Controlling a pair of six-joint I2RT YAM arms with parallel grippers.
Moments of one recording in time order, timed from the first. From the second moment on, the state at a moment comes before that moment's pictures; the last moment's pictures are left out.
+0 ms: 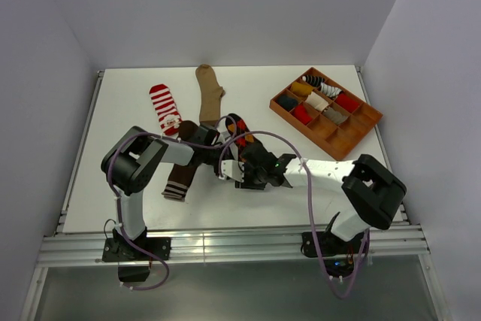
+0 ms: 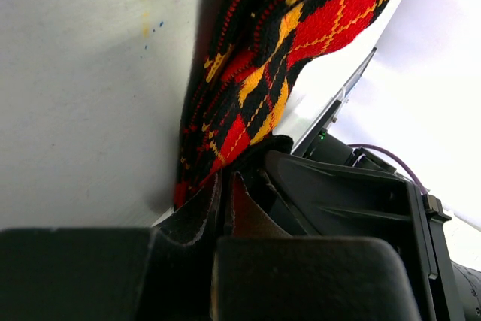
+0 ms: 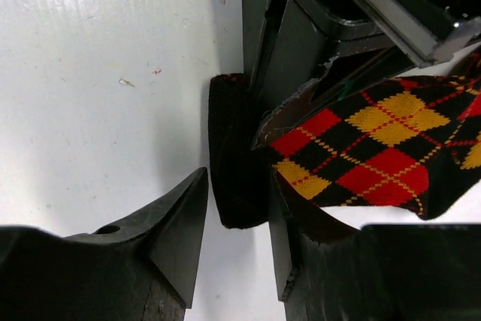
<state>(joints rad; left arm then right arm) -0.60 1.95 0.89 0.16 0.75 -1.02 0.88 1.51 0.75 -0.23 -0.11 -0.66</state>
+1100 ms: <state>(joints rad) -0.61 1.90 0.81 0.28 0.66 -1.04 0.54 1.90 1.20 -0.78 -0.67 -0.68</state>
